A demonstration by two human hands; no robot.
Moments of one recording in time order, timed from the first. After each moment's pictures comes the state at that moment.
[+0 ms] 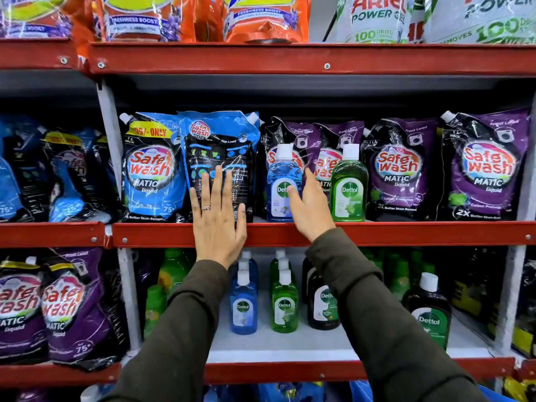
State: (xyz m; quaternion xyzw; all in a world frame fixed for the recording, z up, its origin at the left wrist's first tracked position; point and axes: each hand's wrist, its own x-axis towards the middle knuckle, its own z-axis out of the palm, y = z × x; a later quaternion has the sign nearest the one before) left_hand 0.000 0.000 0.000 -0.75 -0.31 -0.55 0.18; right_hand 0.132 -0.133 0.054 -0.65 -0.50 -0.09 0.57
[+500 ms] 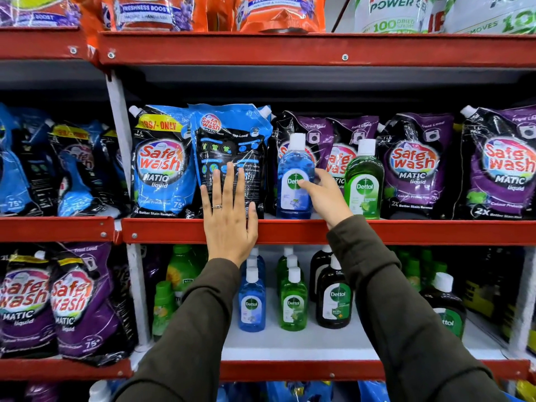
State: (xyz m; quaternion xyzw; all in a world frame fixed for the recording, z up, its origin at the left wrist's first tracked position) left_hand 0.005 0.014 -0.008 -0.74 -0.31 -0.56 0.21; right_hand 0.145 -0.117 0.069 -0.61 -0.45 0.07 0.65
